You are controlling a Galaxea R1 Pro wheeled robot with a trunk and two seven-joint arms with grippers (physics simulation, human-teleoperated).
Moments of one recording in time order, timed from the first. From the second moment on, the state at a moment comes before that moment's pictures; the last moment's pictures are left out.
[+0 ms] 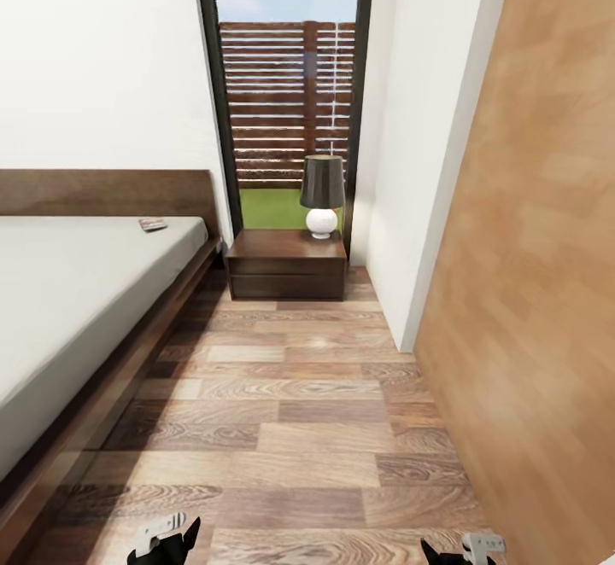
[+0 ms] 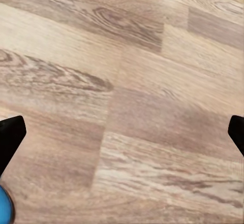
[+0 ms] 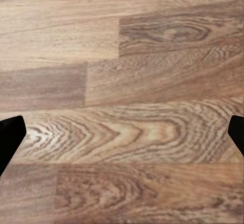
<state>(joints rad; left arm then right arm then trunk) -0.35 0.05 0.59 -0.24 -0.16 -0.35 -0.35 -0.40 -0.16 -0.14 -0.05 -0.10 -0.41 0.40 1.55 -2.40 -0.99</state>
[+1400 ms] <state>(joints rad) -0.35 0.05 0.59 -0.24 -0.16 -0.35 -0.35 -0.40 -0.16 -0.14 -0.05 -0.10 -0.41 0.40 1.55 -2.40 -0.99</state>
